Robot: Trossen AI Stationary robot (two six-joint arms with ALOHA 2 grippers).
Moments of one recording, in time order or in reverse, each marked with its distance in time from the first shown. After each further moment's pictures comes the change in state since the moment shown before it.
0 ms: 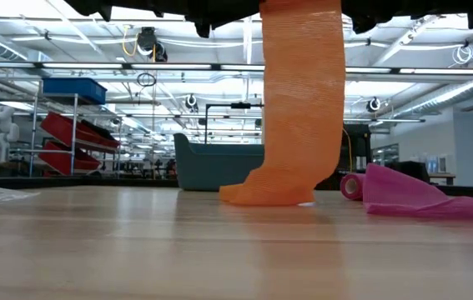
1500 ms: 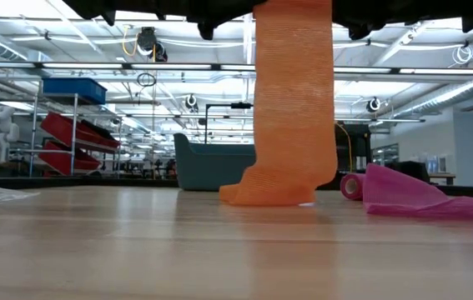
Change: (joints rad) left arm 0.013 0.001 -0.003 0.031 0.087 -0.028; right arm -0.030 0.065 0.004 0.018 0.035 0.026
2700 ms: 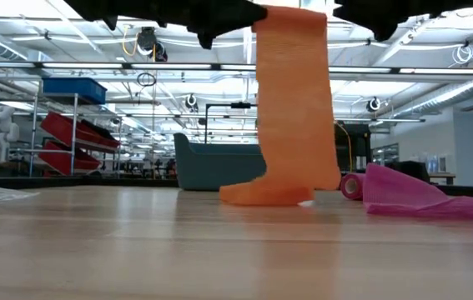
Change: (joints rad) left arm 0.041 -0.001 0.003 -0.071 -0.009 -0.019; right arm -0.002 -0.261 0.000 -0.245 0.112 0.166
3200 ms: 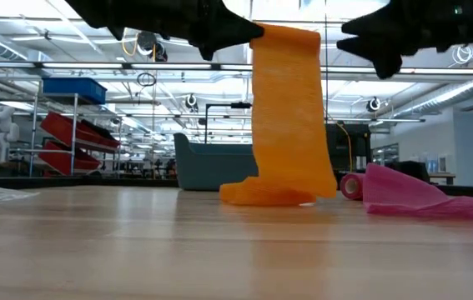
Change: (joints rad) left arm 0.084 -0.005 -0.001 -0.057 0.111 0.000; right arm 0.001 0.045 -0.227 0.257 -0.081 0.230
